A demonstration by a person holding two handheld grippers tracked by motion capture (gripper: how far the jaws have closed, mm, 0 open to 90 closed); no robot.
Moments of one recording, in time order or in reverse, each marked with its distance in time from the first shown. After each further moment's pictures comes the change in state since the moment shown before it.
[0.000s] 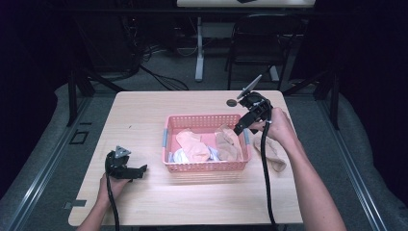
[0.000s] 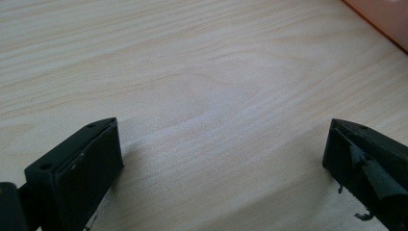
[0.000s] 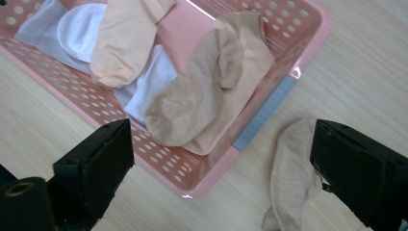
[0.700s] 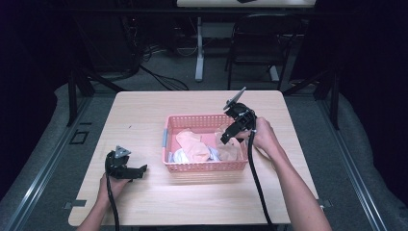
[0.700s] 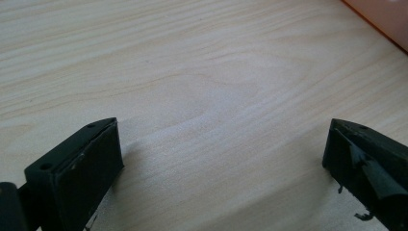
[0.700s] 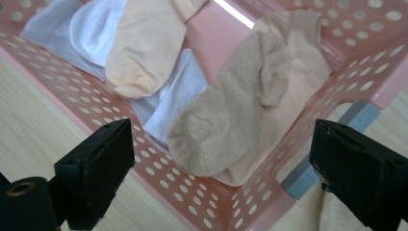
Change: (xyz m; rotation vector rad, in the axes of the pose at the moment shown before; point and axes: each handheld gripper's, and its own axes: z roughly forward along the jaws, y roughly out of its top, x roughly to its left) left arm 0.000 0.000 0.000 0.003 -0.002 0.001; right arm 0.020 0.008 0.051 0.005 0.068 -0.027
